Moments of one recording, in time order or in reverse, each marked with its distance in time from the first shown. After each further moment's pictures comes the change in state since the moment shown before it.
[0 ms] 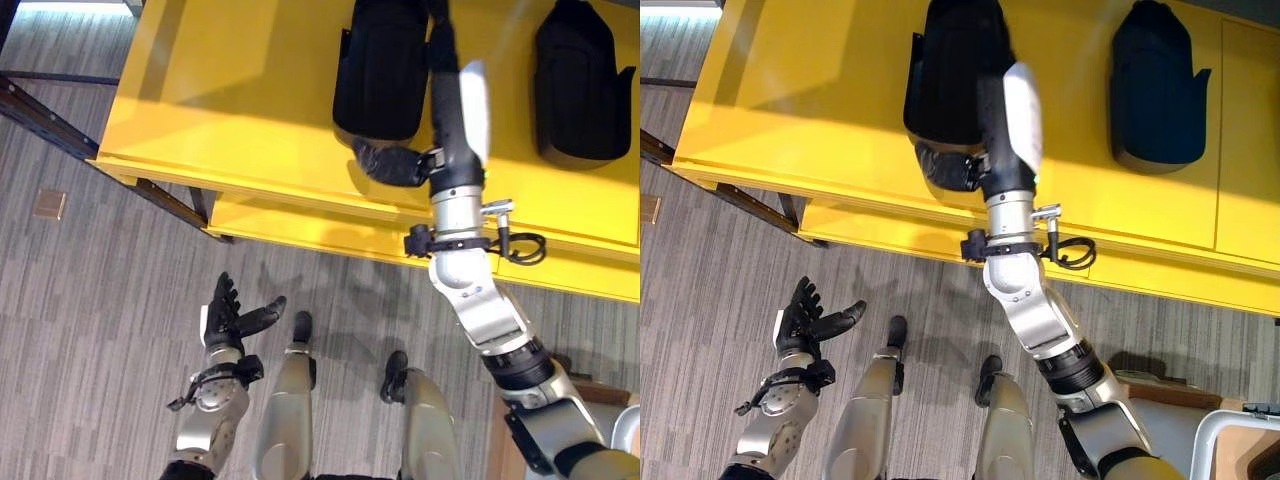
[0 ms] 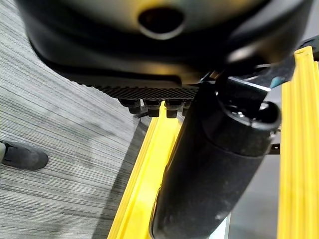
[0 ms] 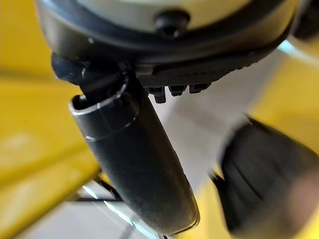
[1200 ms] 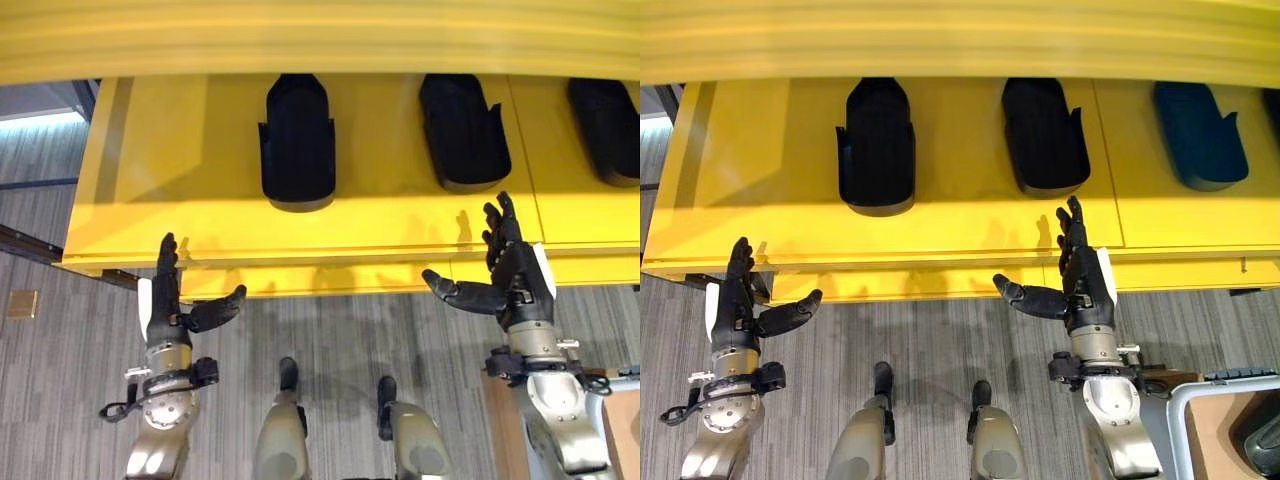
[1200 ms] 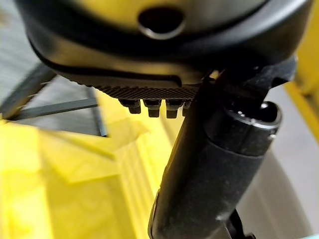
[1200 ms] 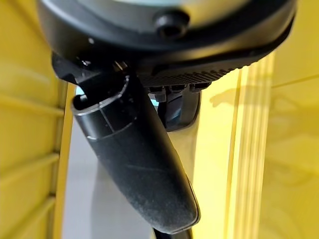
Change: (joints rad) left arm 0.149 0.089 0.232 -0.271 0.513 -0.001 -0.064; right arm 0.802 -0.066 -0.292 -0.097 0.660 -0.212 0.361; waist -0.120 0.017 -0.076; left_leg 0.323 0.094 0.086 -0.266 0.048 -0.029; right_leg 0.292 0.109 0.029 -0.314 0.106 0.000
